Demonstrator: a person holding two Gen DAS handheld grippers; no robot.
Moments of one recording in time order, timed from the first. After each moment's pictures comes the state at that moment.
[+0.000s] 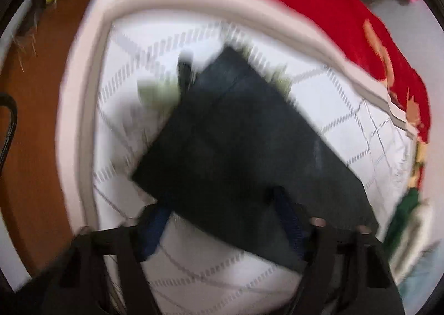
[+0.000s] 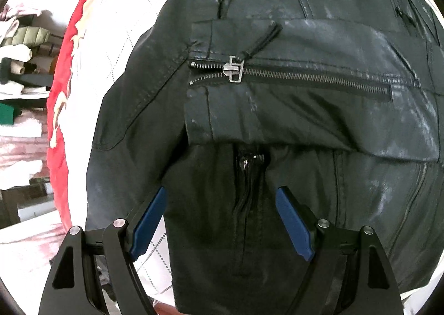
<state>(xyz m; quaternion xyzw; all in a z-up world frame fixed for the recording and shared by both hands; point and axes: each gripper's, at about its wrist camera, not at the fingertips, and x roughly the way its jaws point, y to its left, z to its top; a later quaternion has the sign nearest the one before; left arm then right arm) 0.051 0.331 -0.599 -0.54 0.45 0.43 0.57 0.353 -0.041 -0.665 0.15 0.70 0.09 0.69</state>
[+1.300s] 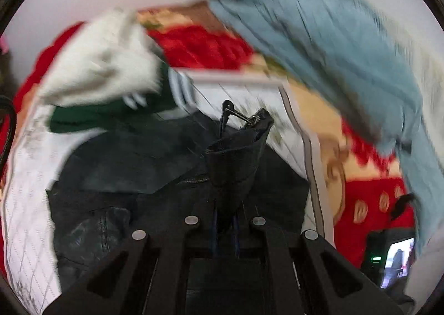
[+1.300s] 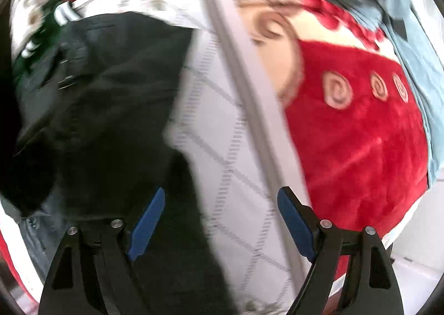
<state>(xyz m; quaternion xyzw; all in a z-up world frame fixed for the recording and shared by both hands) 0.319 -0.197 -0.475 0.01 0.52 -0.14 0.84 0.322 -0.407 -0.652 0.13 0.67 -0.17 0.71</state>
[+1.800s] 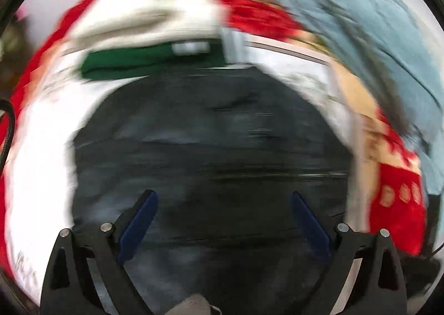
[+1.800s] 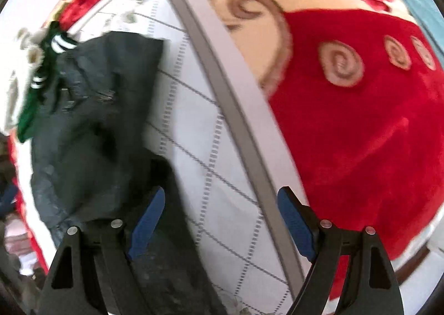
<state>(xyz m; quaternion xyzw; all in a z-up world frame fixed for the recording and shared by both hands) 0.306 -0.101 -0.498 -0.02 0.57 -0.05 0.82 0.316 -0.484 -0.677 0.25 0.65 -0.10 0.71</state>
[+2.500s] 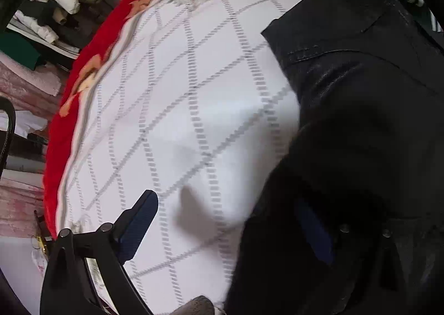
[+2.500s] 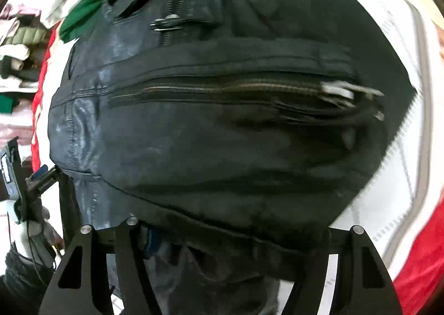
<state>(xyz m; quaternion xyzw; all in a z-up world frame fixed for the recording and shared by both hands) 0.283 0.088 -0.607 0.06 0.63 0.19 0.75 0.408 -0.332 -0.714 0.11 0.70 0.14 0.69</state>
